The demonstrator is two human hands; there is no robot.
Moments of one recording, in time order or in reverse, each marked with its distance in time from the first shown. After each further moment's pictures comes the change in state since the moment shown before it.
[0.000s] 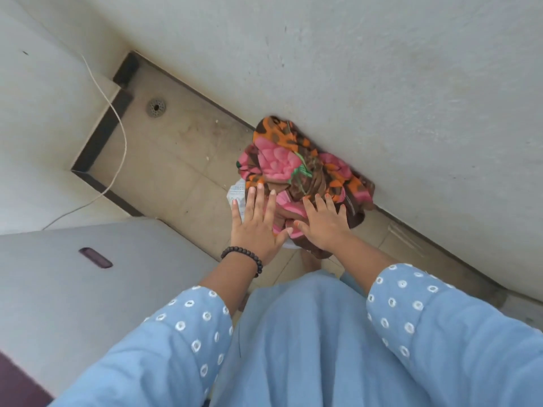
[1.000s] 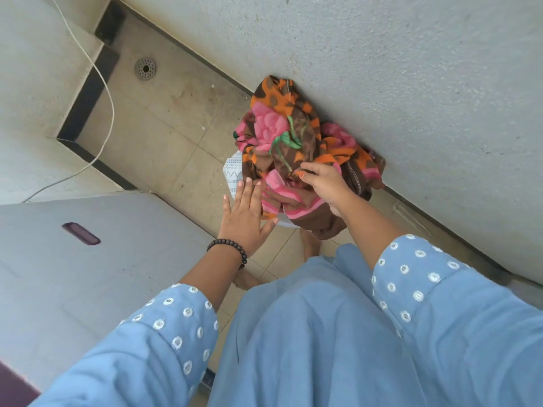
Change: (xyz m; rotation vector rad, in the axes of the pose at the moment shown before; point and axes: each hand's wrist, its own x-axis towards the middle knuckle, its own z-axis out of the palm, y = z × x) left_hand 0.006 -0.016 0.039 -0.227 -0.090 -0.032; right_hand 0.054 0.011 -0.001 1.187 -0.001 0.097
